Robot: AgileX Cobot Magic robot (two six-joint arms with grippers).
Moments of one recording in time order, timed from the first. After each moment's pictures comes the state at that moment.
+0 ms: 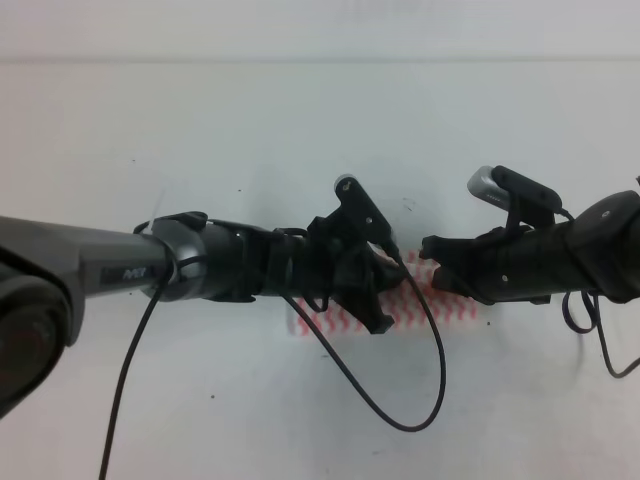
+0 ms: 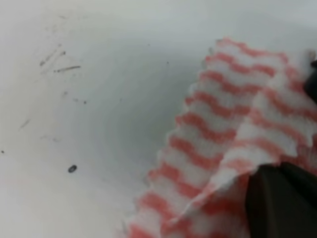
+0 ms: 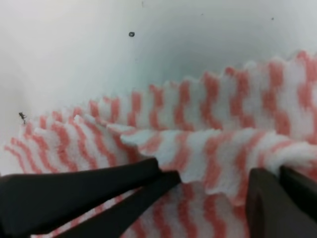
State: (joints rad) left arm -0.57 2.12 -1.28 -1.68 0.51 2.26; right arm 0.35 1.85 -1.01 1.10 0.29 -0.45
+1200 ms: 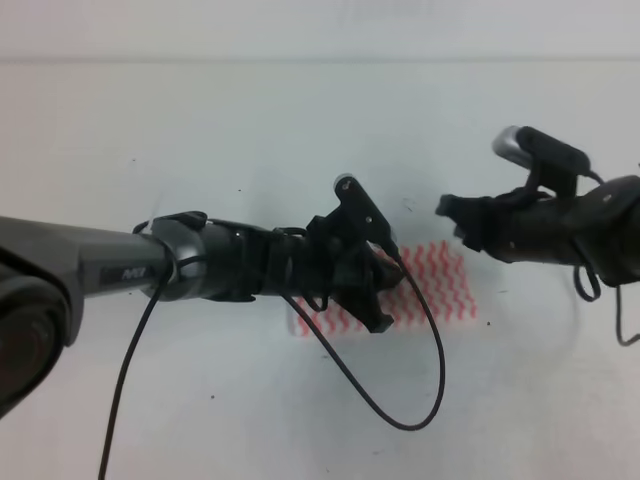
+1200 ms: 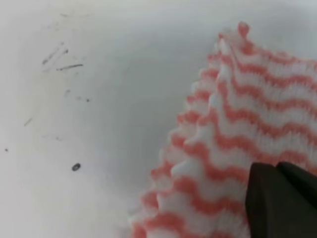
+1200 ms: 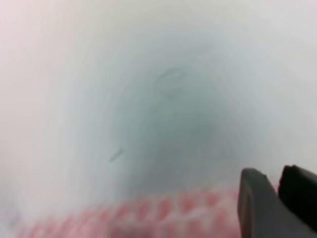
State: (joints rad) left arm -0.57 2.10 -1.28 -1.69 0.49 2.25; right arm 0.35 1.85 -1.06 1.13 0.13 -0.48
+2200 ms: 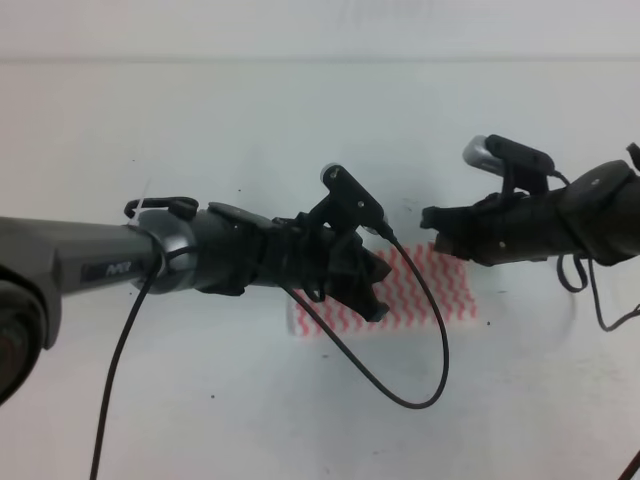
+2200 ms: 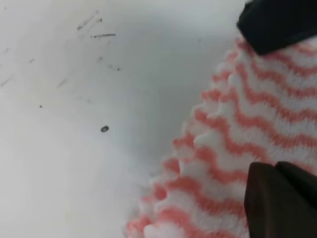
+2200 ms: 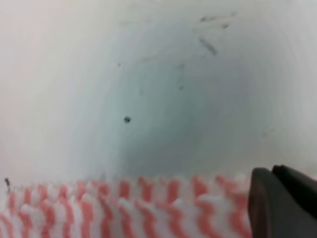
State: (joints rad) left arm -0.57 2.07 -1.28 -1.45 0.43 1.94; right arm 0.31 1.94 -1.17 1.08 0.29 -0.55
